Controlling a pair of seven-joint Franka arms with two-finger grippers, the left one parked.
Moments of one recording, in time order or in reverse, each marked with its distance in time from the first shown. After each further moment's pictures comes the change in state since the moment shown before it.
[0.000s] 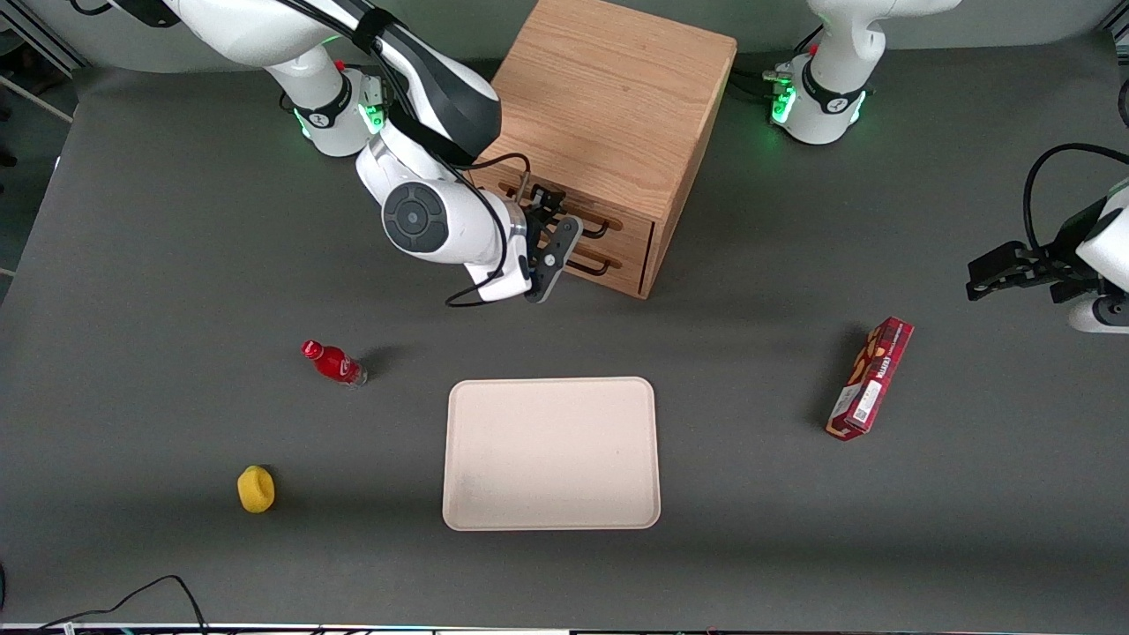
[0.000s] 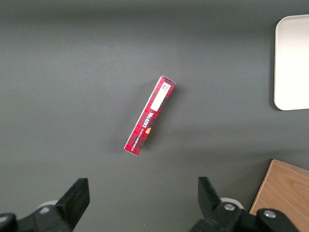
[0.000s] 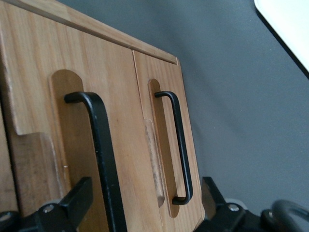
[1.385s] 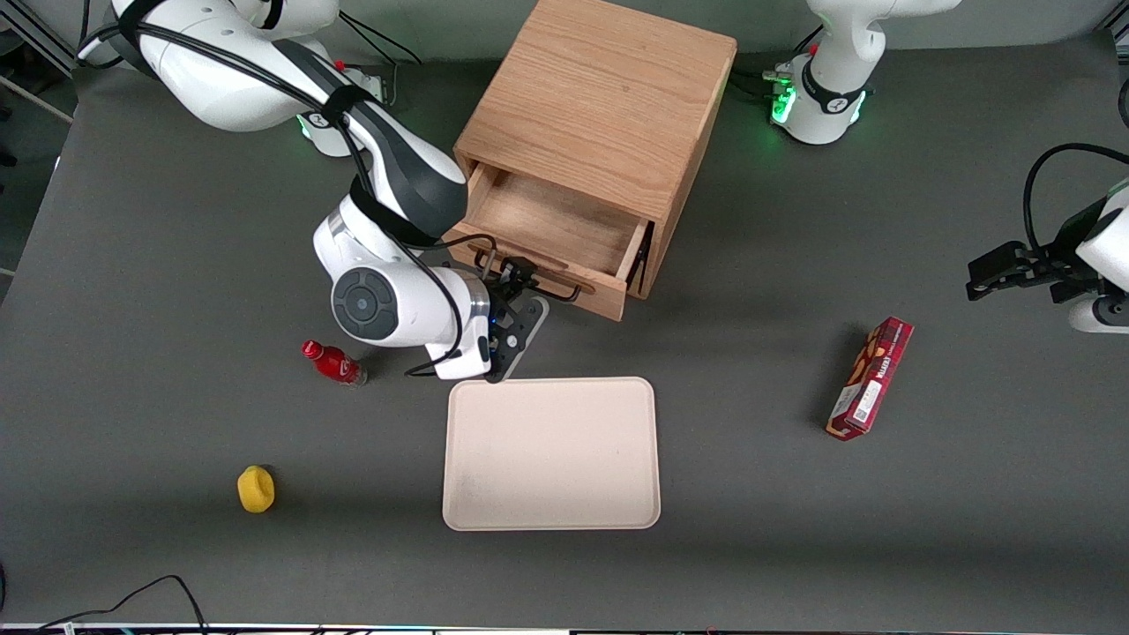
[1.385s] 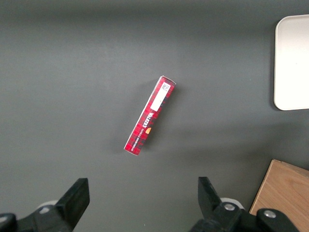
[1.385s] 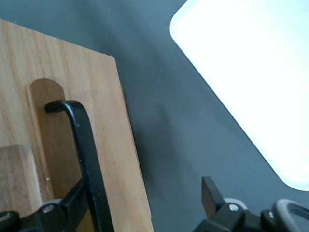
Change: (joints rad) arm -0.025 0.202 -0.066 0.310 -0.140 -0.102 -0.002
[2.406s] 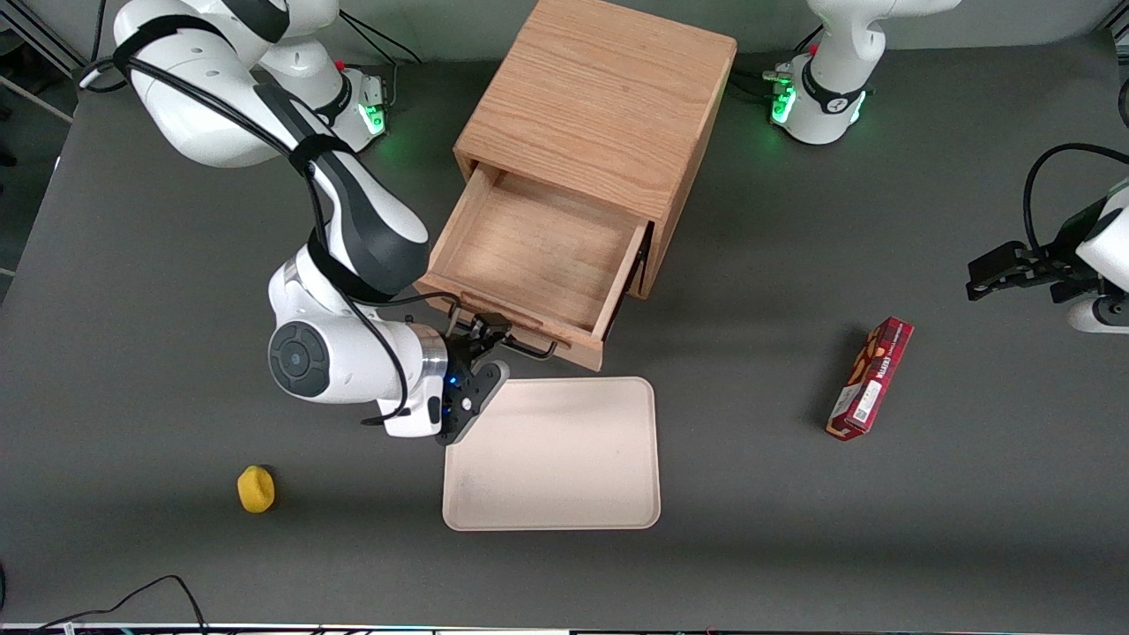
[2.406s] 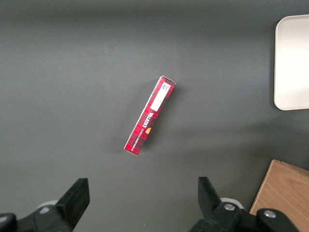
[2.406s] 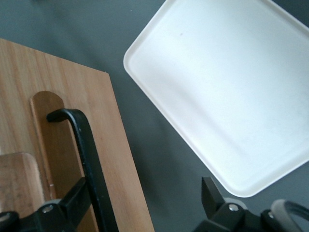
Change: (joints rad) arm 0.004 0.101 -0.089 0.187 -0.001 -0.001 -0.011
